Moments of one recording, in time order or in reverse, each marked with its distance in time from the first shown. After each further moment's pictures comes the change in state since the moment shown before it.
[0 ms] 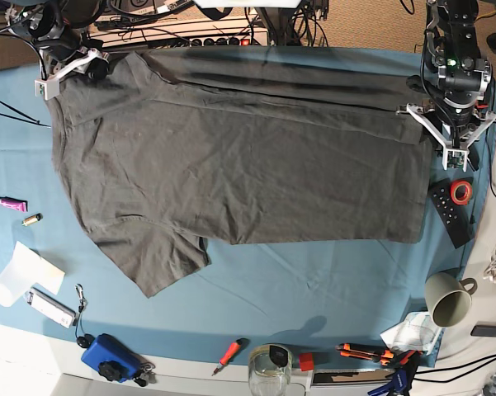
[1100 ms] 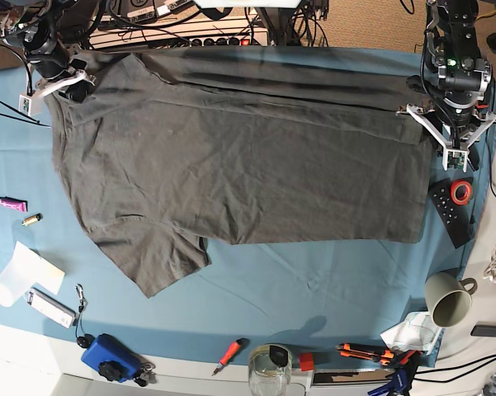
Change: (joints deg) left arm 0.0 0.0 0.0 0.0 0.0 0.0 -0.5; right arm 5.6 -0.2 1.6 0.0 -3.4 -1.7 5.2
